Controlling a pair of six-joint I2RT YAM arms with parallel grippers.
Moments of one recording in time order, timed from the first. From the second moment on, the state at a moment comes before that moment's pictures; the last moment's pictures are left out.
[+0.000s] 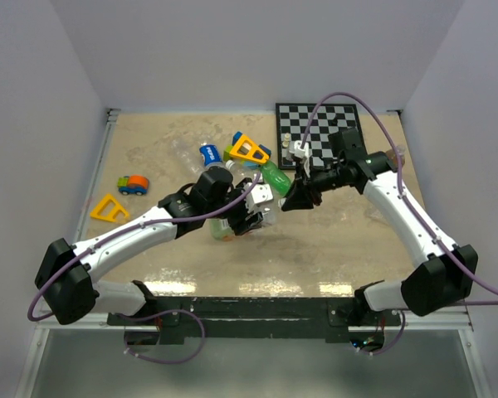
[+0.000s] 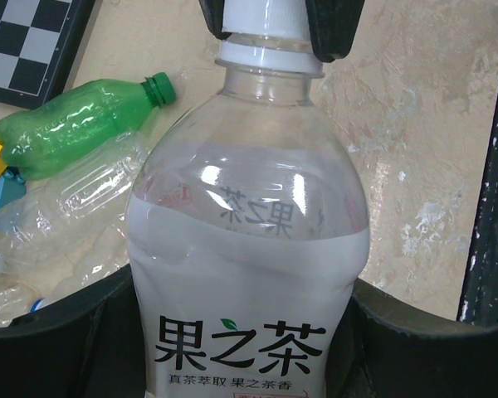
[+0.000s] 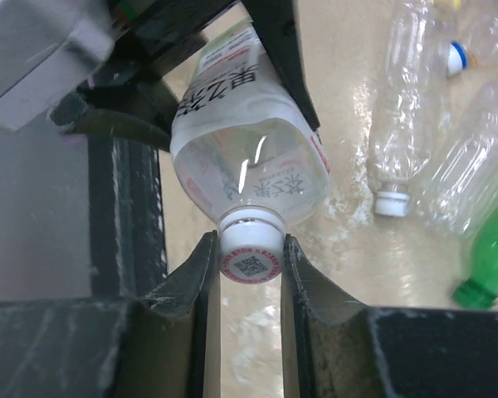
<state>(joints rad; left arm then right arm) -0.80 1.31 0.98 -0.27 0.34 0.36 0.34 1.34 1.26 -0.85 -0.96 -0.48</state>
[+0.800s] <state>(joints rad) -0.80 1.31 0.99 -0.18 0.36 0.37 0.37 1.27 1.34 -1.09 -0.89 -1.68</state>
